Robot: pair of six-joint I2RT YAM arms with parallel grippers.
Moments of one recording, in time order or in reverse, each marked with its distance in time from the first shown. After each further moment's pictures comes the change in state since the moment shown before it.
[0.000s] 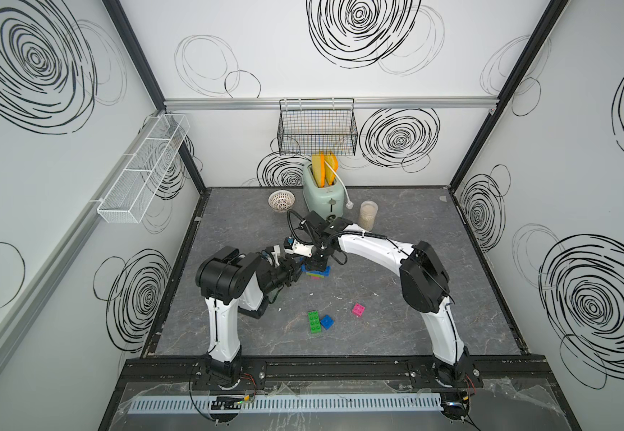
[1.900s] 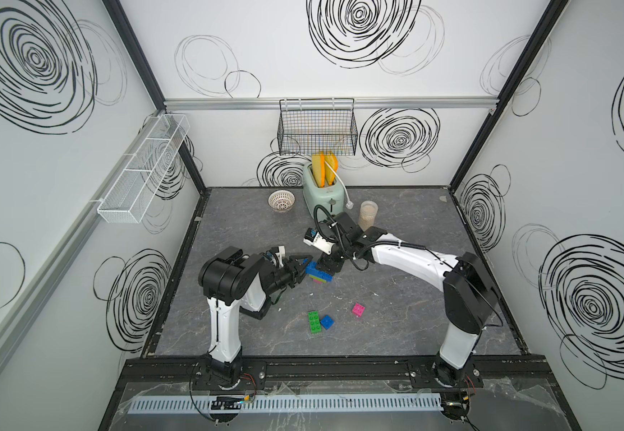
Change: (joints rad) left arm -0.039 0.004 0.003 0.014 0.013 -0.014; right arm -0.060 -0.388 -0.442 0.323 -0.043 0.172
